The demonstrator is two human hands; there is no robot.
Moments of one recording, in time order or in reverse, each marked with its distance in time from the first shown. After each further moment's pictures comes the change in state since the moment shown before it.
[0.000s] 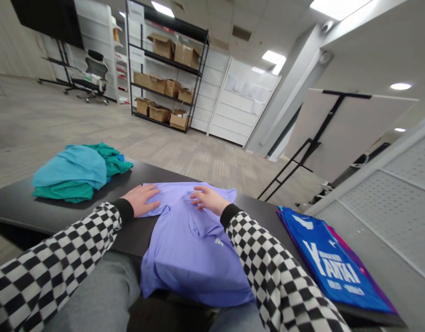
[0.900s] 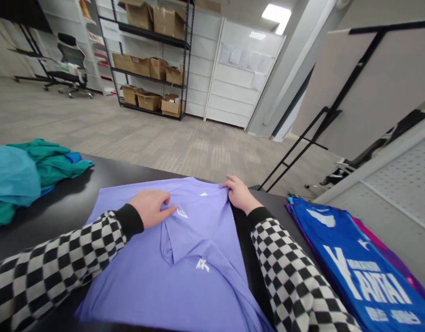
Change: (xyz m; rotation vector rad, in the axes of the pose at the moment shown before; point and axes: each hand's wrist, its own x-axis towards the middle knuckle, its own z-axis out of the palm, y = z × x) left_hand 0.073 0.143 0.010 0.059 -0.014 0.117; right_hand 0.057 0.149 -0.182 -0.736 0.314 -0.391
